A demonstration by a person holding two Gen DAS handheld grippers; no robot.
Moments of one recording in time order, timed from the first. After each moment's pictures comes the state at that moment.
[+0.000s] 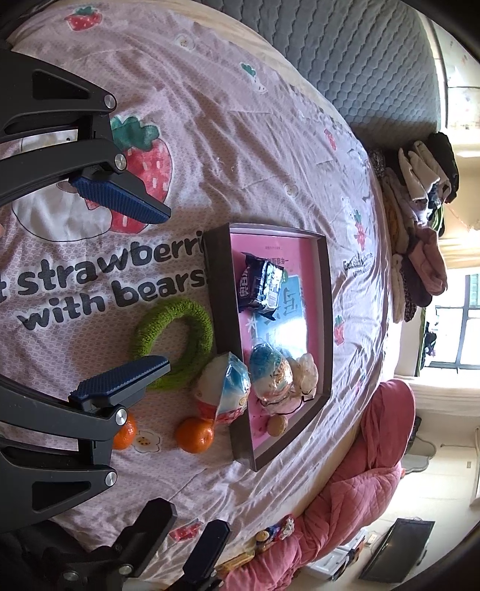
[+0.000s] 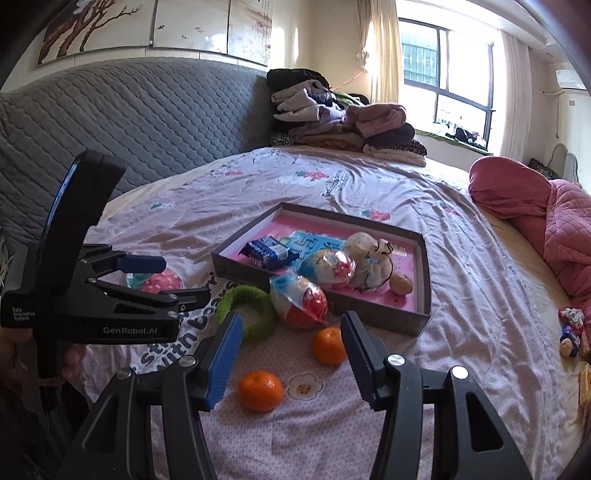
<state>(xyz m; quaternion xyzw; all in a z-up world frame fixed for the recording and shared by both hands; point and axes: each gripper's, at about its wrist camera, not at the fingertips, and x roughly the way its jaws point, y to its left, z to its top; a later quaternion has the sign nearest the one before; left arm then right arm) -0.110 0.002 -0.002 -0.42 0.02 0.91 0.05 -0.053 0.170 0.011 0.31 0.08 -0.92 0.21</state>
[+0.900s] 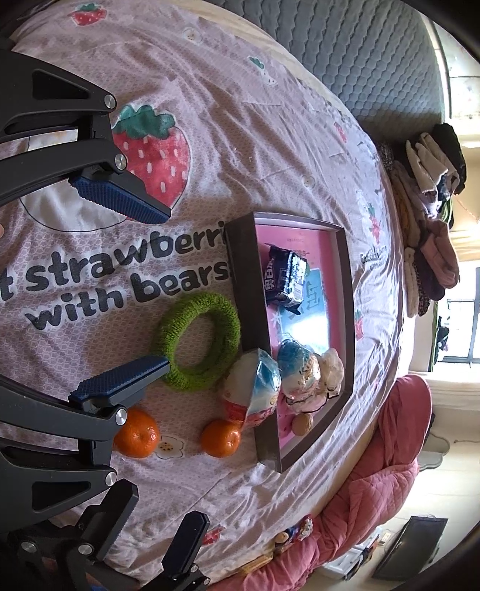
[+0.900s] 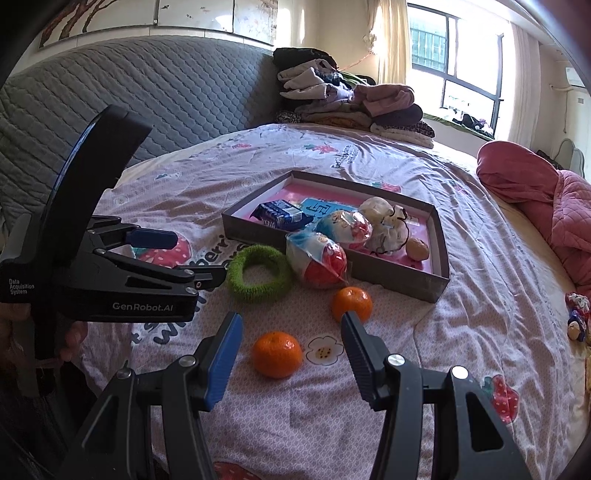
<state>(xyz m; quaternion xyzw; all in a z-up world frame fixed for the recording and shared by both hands) -0.107 0.008 -0.020 -0.44 0.03 0.89 0.06 -0.042 0.158 -0.016 0.35 0.10 -0.91 0.21</state>
